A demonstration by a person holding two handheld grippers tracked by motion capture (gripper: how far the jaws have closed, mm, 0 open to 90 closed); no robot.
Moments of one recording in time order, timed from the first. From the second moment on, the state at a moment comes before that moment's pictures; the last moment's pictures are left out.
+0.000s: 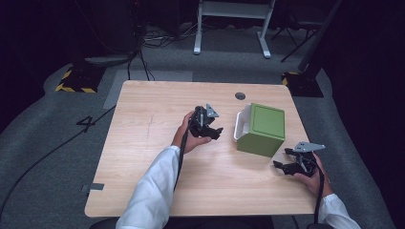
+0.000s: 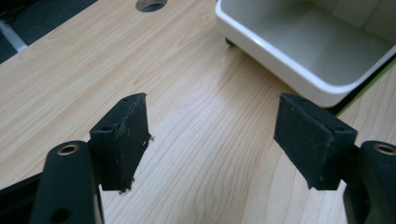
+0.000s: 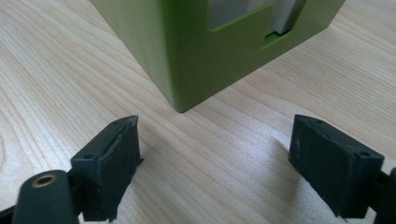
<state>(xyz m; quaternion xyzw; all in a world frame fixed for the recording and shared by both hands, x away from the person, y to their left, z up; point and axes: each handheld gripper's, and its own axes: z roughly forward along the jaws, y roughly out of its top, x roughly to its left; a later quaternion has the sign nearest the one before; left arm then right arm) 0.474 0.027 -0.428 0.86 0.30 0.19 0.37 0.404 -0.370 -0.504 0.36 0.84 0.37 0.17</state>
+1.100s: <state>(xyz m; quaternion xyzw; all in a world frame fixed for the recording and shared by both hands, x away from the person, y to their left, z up) 0.405 0.124 -0.441 0.88 0.29 0.23 0.29 0.404 -0.370 -0.504 0.36 0.84 0.37 0.17</state>
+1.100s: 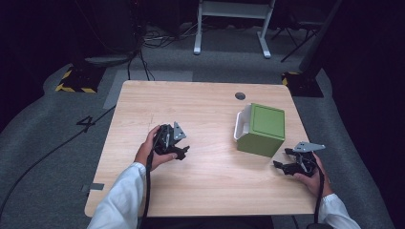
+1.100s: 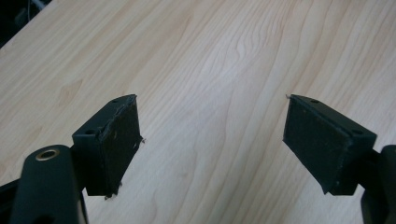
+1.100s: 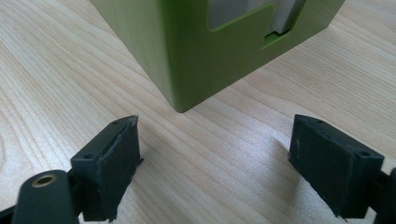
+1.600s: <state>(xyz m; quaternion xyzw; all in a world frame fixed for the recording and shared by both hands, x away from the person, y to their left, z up) 0.377 0.172 -0.466 0.88 0.32 0.23 0.26 0.404 -0.370 -0.504 0.36 0.84 0.37 0.17</state>
